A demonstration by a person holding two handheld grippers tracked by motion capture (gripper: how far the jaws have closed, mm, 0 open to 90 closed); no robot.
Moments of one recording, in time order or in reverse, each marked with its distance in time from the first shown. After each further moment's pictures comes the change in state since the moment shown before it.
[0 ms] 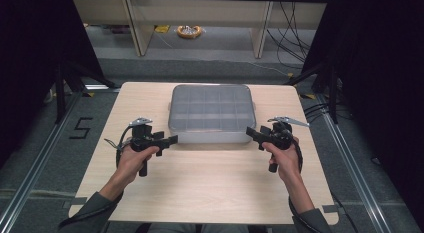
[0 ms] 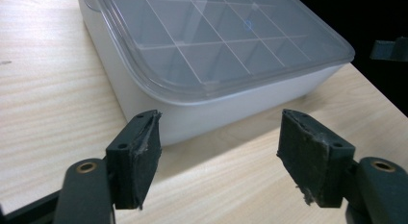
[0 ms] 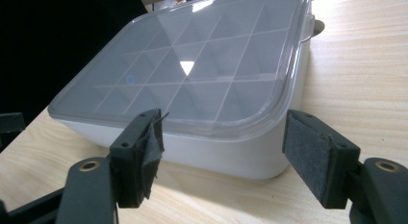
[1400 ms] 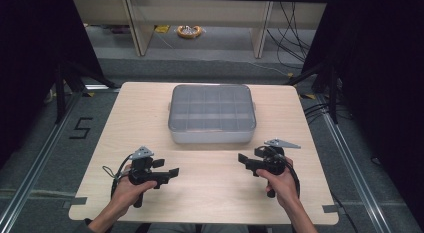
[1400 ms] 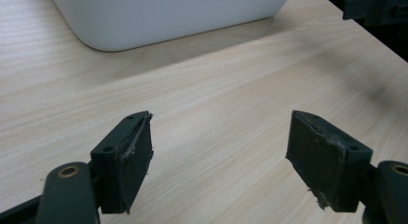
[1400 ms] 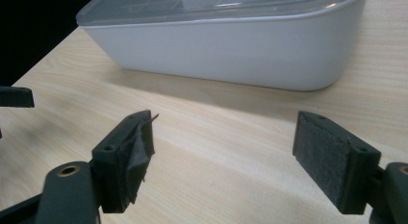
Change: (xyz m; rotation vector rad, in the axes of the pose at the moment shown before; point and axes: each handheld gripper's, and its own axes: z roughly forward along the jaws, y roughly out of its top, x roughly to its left) left arm -0.020 -0.074 -0.022 0.079 -0.070 0.112; right arm 0.027 -0.058 -0.018 0.126 0.028 -0.093
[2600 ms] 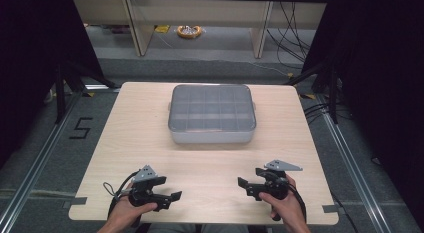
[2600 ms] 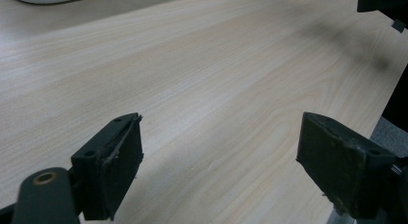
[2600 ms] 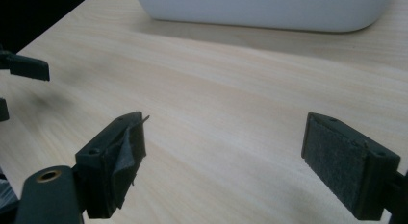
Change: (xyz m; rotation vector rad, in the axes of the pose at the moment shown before) left arm -0.030 -0.036 -0.013 0.054 -0.061 0.105; right arm 0.026 -0.048 -0.029 0.059 0.044 -0.034
